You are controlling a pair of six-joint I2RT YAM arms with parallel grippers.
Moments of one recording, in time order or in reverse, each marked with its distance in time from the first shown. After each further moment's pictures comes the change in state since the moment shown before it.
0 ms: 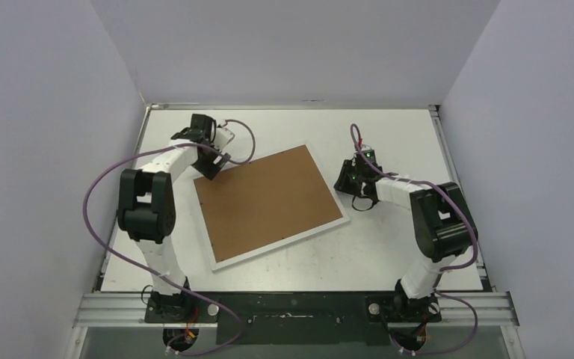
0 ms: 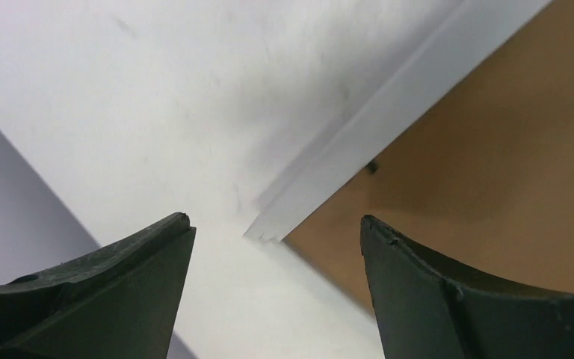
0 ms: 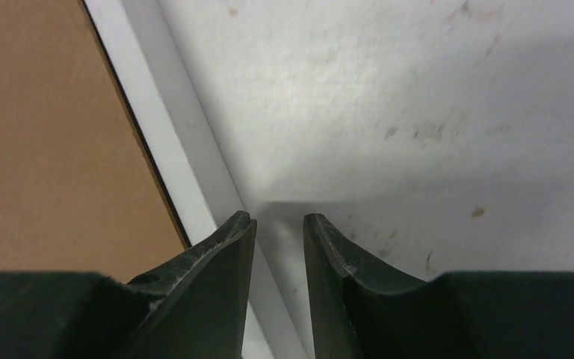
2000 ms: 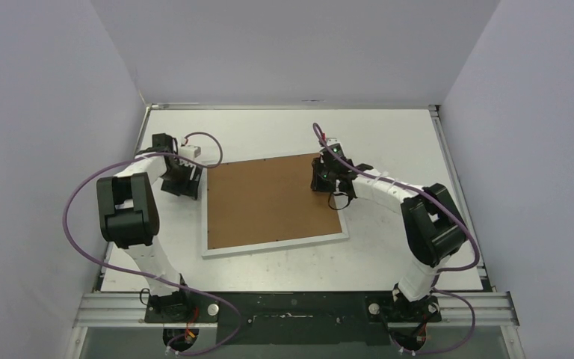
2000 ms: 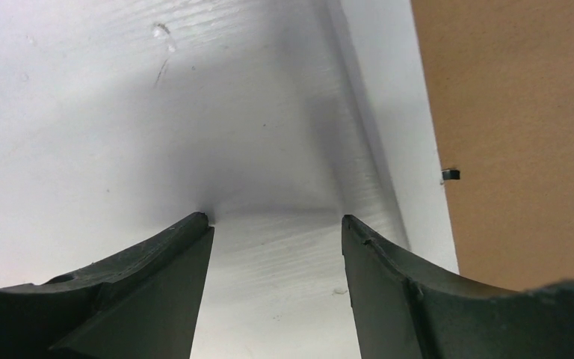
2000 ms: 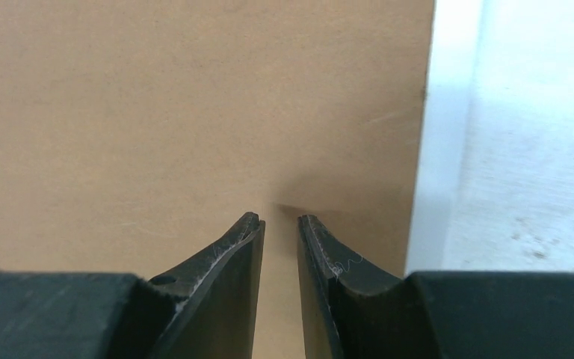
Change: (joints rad) left arm 0.256 0.003 -0.122 -0.035 0.364 -0.208; right arm 0.246 -0.018 0.138 -0.164 0.066 -0.031
